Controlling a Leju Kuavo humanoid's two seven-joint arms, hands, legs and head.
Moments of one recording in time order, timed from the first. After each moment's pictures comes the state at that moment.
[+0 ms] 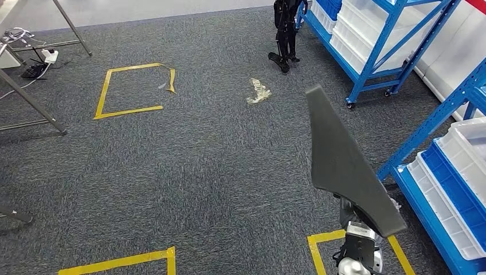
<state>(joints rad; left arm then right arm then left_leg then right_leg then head) -0.10 -0.26 0.83 -0.30 -1.47 0.21 -0.07 0.12 0.06 0.09 -1.58 0.35 -0.68 -0.62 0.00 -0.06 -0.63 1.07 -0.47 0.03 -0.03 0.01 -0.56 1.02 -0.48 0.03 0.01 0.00</state>
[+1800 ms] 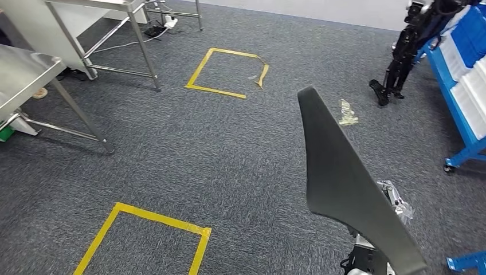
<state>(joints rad) -0.10 -0.24 0.75 -0.28 -1.47 0.15 -0.09 0.19 0.05 0.09 -1.79 0.46 -0.64 -0.50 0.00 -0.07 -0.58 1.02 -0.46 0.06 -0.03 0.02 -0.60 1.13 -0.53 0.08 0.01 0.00</state>
